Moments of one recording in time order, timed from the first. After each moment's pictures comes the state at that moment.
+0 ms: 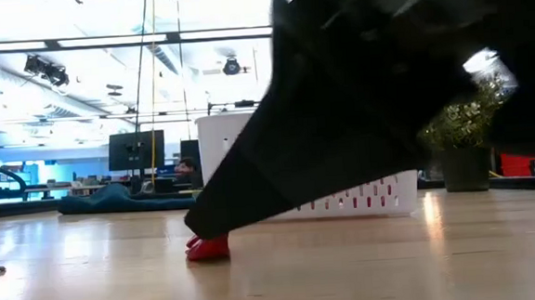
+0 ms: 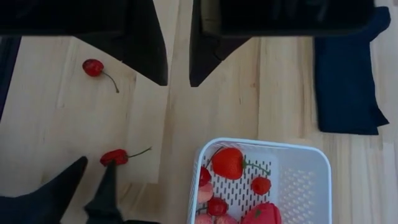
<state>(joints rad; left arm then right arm) -0.53 1.95 1.96 -1.43 -0.28 -0.59 0.61 2.23 1.42 -0.01 0.55 0.37</state>
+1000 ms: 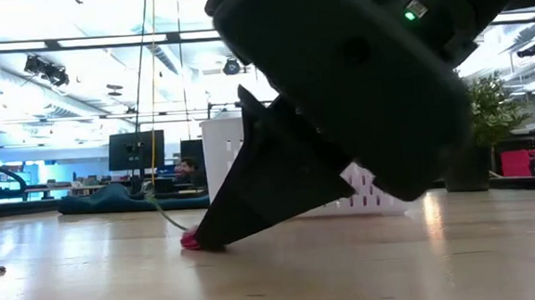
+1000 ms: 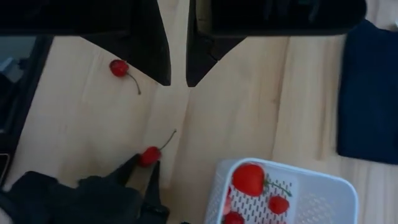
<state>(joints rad) -0.59 1.95 1.96 -1.43 -0.28 -0.77 0.54 2.23 1.40 -0.03 0.52 0.46</state>
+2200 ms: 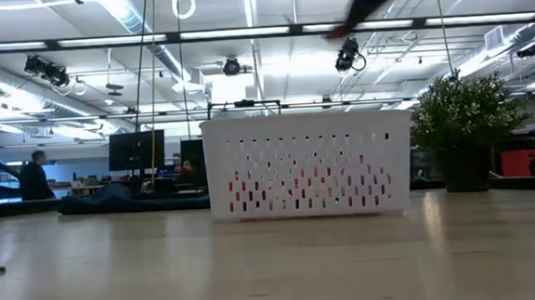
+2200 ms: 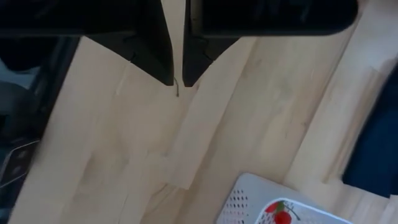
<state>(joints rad) -0.89 2.06 1.96 -1.43 -0.56 -1.28 0.48 1.71 1.45 -0.91 0.60 0.54</state>
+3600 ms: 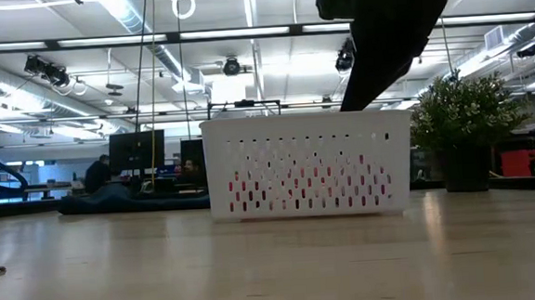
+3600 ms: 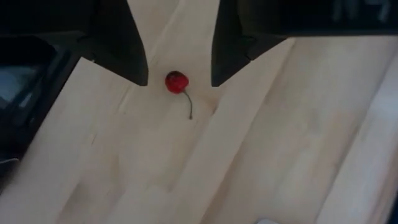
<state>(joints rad) -0.86 2.14 1.96 -1.39 -0.43 -1.35 0.34 1.68 1.14 -0.57 0.38 0.53</state>
